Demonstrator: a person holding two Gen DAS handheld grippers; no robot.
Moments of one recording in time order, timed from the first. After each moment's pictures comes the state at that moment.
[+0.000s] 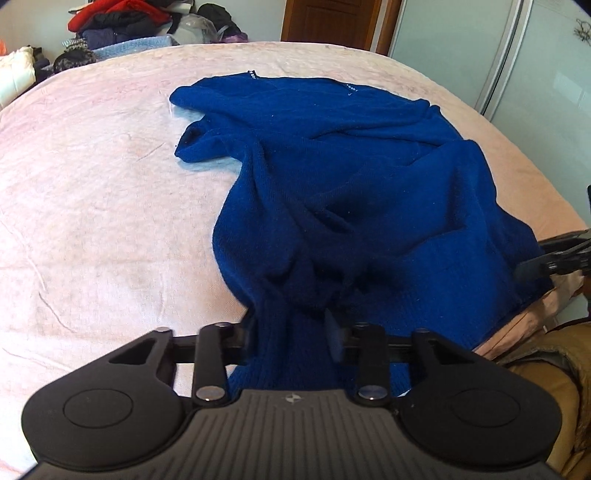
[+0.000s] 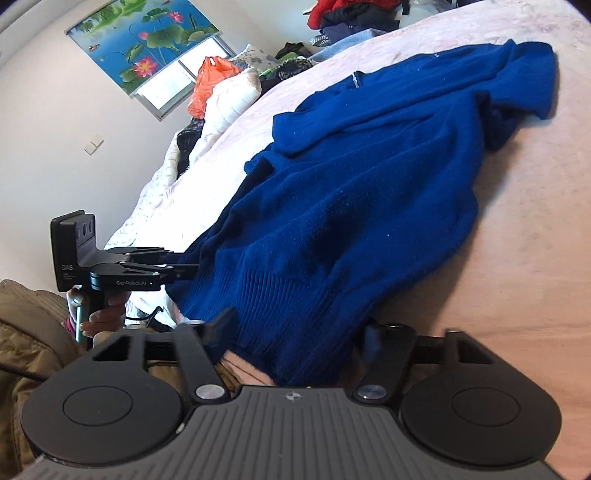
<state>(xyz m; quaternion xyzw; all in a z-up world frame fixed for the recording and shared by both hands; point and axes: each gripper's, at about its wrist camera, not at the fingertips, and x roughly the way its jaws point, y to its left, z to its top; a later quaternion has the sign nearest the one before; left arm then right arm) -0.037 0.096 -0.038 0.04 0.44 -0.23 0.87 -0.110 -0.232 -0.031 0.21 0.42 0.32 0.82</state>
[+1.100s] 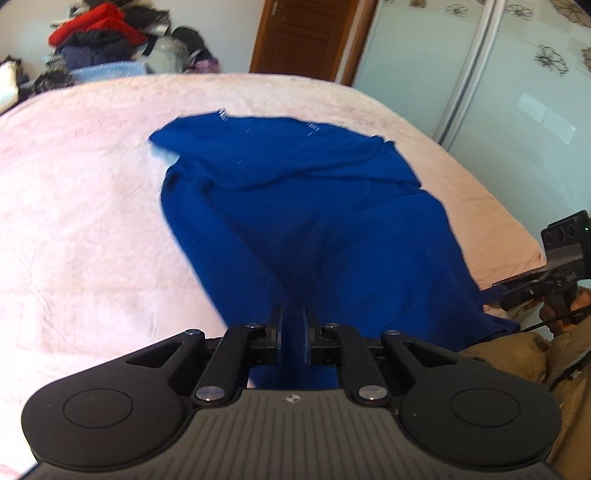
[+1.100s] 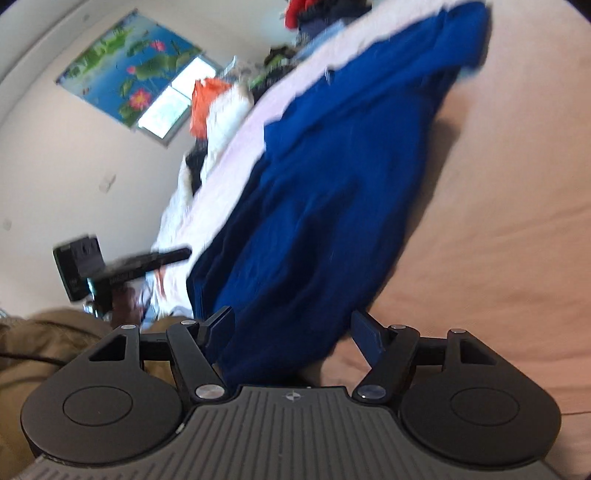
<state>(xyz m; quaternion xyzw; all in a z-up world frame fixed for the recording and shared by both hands) -0.054 0.117 0.001 0.00 0.41 -0.29 0.87 -0.139 -0.276 -0.043 0.29 0.42 0.35 0.78</state>
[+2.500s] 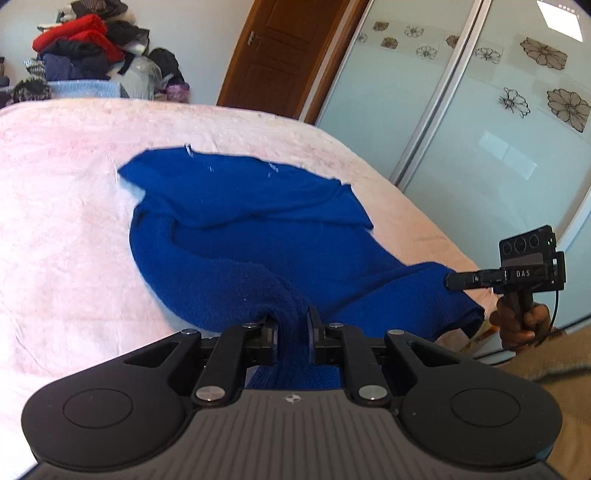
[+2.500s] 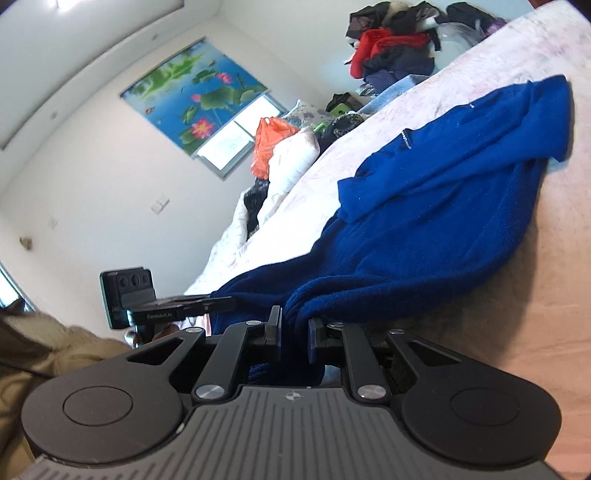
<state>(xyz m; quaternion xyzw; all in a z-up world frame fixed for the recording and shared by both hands) -0.071 0.126 0.033 -0.05 0.35 -0.35 0.87 -0.128 -0.283 0.014 0.32 0.30 0.39 0.81</state>
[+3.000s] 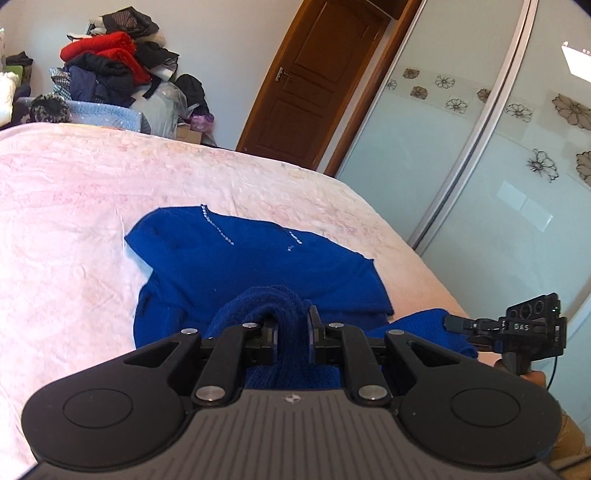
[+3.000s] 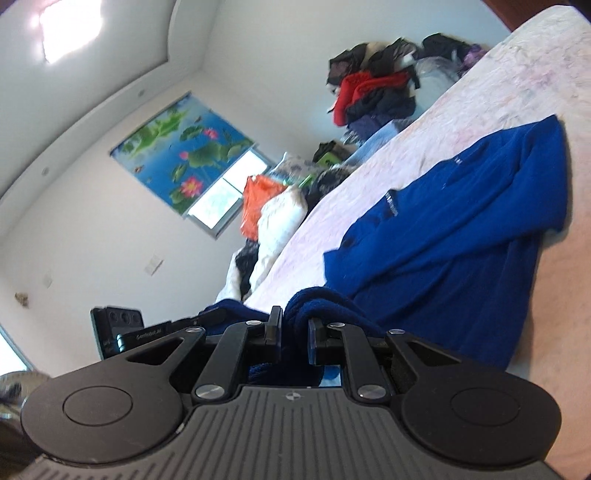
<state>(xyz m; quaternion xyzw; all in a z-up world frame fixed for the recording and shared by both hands) 0.010 0.103 0.069 -0.10 0.32 -0.31 0.89 -0.062 -0.299 0.021 0.38 0.24 0.33 0.83</state>
